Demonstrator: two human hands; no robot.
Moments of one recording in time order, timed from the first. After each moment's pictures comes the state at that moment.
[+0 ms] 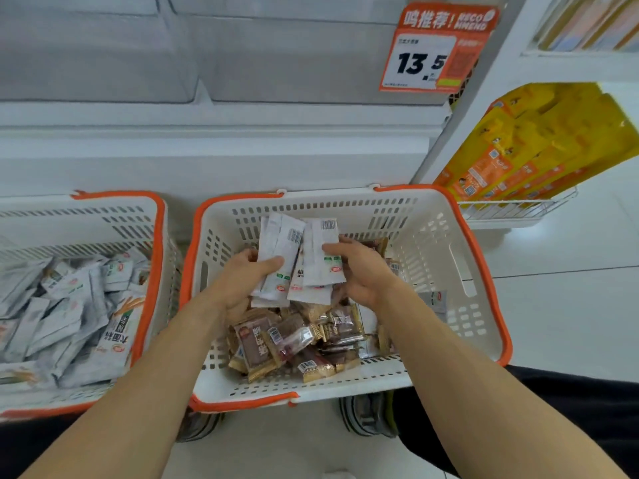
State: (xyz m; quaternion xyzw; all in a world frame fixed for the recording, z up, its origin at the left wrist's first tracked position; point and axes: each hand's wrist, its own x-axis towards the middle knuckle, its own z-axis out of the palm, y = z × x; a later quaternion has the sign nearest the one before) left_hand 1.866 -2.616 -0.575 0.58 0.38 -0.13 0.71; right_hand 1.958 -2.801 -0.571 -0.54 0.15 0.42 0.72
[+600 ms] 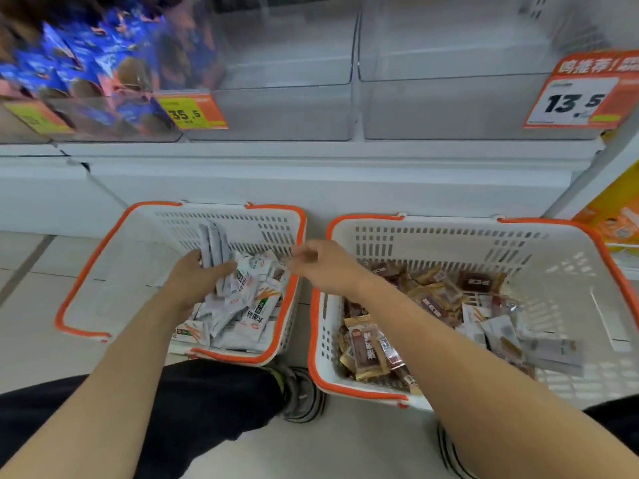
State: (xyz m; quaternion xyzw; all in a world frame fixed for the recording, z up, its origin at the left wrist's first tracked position) left_hand 1.709 -2.452 -0.478 0.71 0.52 0.05 0.47; right_hand 1.866 -2.634 -0.490 -0.73 -0.33 0.43 0.41
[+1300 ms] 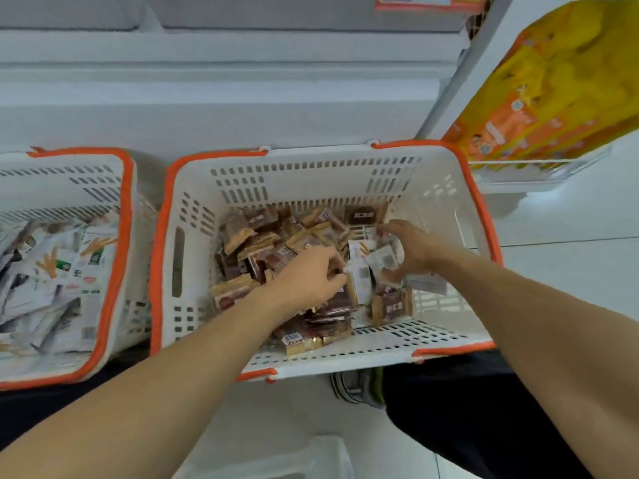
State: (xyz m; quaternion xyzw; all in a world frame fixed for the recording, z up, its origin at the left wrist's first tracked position) left_hand 1.888 -2.720 -0.600 0.89 0.07 -0.24 0.38; right_hand 2.029 -2.915 -0.630 -0.89 -0.21 0.40 0.03
